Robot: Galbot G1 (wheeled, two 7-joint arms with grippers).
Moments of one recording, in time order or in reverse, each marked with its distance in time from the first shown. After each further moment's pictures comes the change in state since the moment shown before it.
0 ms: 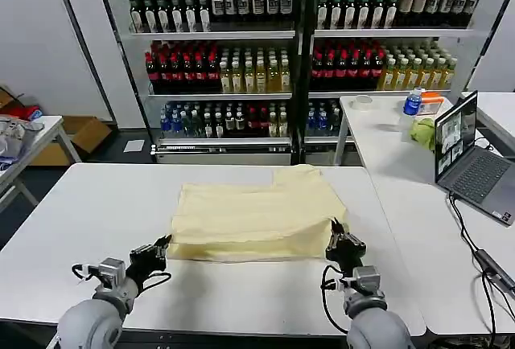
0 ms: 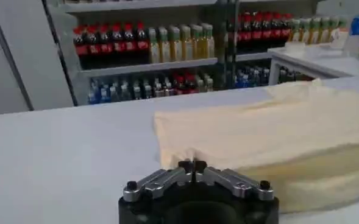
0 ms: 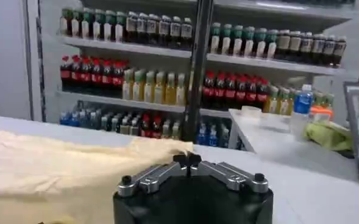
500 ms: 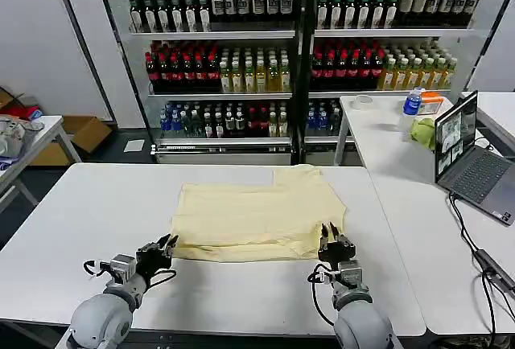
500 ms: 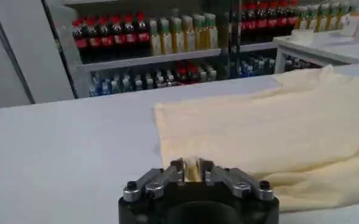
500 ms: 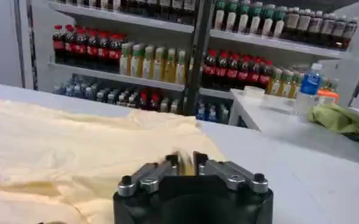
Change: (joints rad) left arm -0.006 -0.034 0.007 0.021 0.026 -0.001 -0.018; right arm 0.000 0.023 0.007 -0.052 -0.024 -0.012 0.005
